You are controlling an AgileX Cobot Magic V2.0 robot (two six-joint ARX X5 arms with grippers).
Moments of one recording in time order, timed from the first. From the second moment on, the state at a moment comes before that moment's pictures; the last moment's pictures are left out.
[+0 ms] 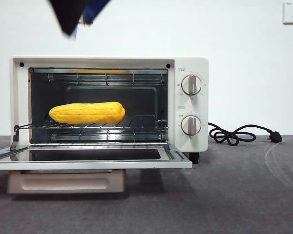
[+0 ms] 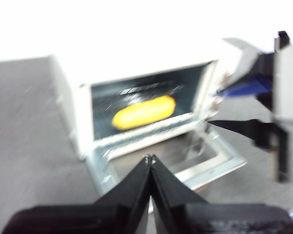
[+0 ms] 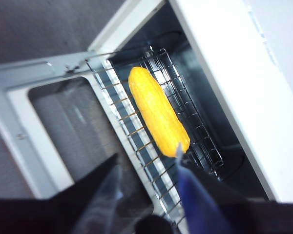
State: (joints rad) left arm -0.80 0.22 0.93 -1.01 -0.31 -0.22; right arm 1.30 1.59 1.35 -0.51 0.72 -0.31
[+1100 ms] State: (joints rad) left arm -0.93 0.72 0.93 -0.85 0.04 0.04; right arm 1.14 1.33 1.35 -0.96 0.14 -0.07
